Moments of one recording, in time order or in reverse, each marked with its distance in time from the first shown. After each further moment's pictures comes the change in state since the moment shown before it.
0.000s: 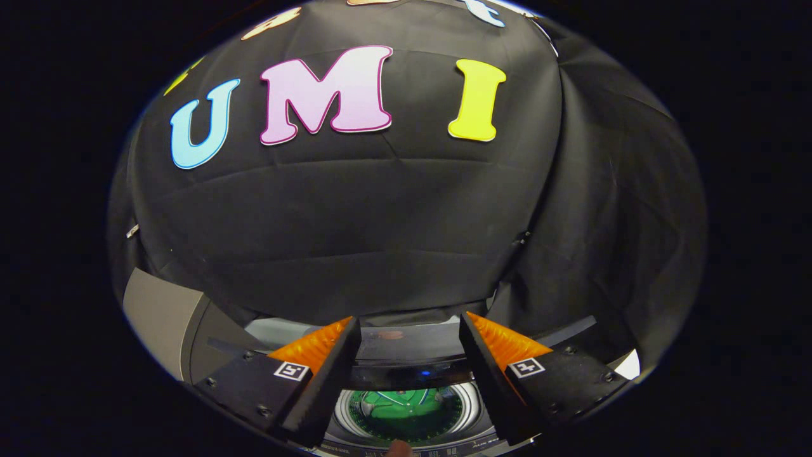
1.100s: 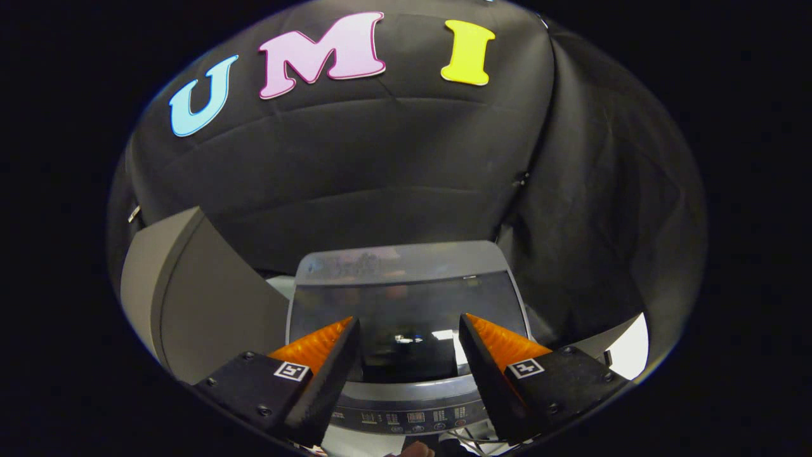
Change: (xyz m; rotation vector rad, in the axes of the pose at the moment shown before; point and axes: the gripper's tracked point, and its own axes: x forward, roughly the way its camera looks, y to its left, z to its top) arm -0.035 -0.011 -0.121 0.029 0.242 0.003
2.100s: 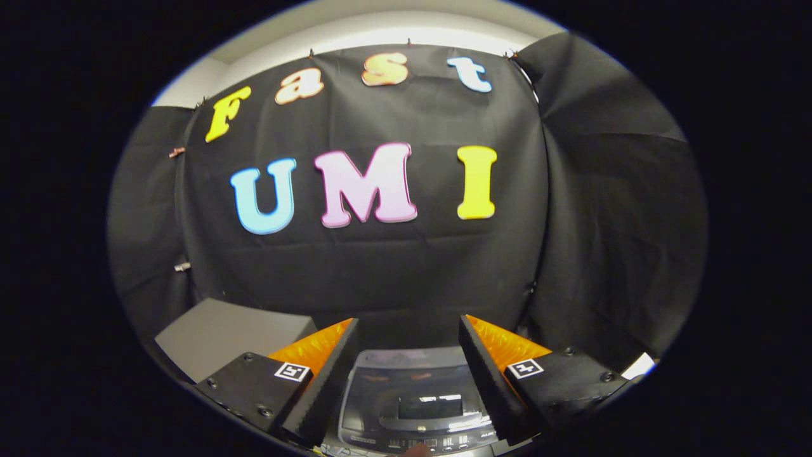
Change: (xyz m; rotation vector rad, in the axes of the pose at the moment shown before) arm -0.218 0.028 0.133 0.019 -0.645 0.184
